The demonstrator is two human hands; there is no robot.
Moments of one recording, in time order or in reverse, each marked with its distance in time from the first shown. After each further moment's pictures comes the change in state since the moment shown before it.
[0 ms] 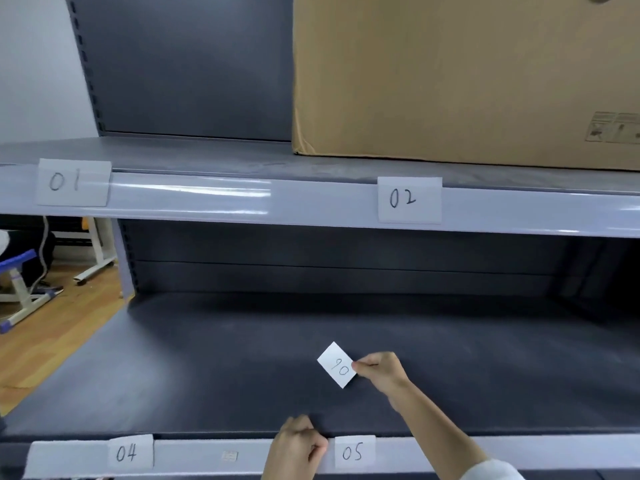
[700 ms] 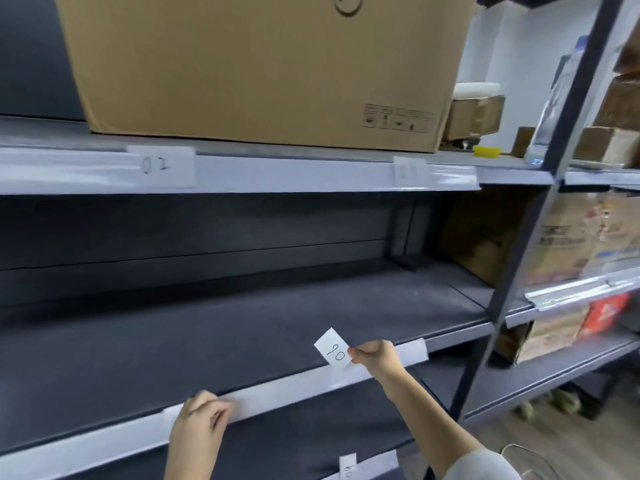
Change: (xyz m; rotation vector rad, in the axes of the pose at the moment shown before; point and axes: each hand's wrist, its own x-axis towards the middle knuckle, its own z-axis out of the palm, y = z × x) left_hand -0.005 0.106 0.045 -0.151 0.306 0.113; right_hand -0.105 0.119 -0.195 0.101 0.308 0.060
